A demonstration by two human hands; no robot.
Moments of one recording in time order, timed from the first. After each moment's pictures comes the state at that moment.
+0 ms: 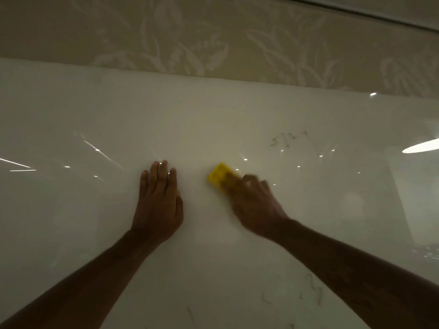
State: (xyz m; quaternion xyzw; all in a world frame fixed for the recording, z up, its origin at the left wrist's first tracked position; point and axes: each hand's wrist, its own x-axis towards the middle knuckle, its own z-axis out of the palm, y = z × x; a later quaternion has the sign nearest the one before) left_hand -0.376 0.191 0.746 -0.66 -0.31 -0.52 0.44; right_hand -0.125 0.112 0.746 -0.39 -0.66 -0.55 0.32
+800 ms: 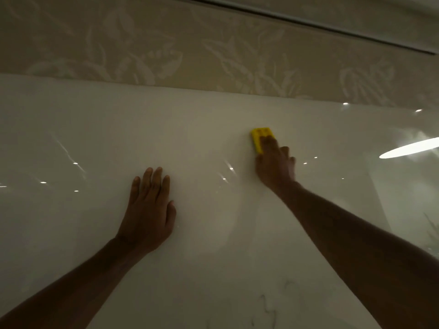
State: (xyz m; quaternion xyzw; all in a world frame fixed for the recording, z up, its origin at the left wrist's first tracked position) left_hand -0.270 0.178 0.763 -0.68 -0.30 -0.48 0.46; right_hand 0.043 0.107 0.846 -0.58 -0.46 -0.42 0.53
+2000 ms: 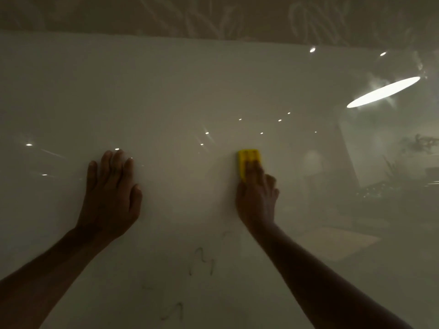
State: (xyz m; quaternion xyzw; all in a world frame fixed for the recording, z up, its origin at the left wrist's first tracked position) left_hand -0.188 0.171 0.720 -0.70 -0.29 -0.45 0.48; right_hand 0.109 0.103 0.646 -0.59 -0.40 -0.35 0.61
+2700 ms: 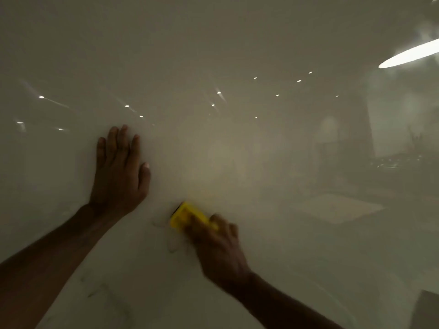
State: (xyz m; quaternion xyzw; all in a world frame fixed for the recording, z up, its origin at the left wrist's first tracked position) left_hand -0.200 0.167 0.654 -0.71 -0.28 -0.46 0.45; right_hand 0.006 0.100 0.460 -0.45 -0.67 -0.41 0.42
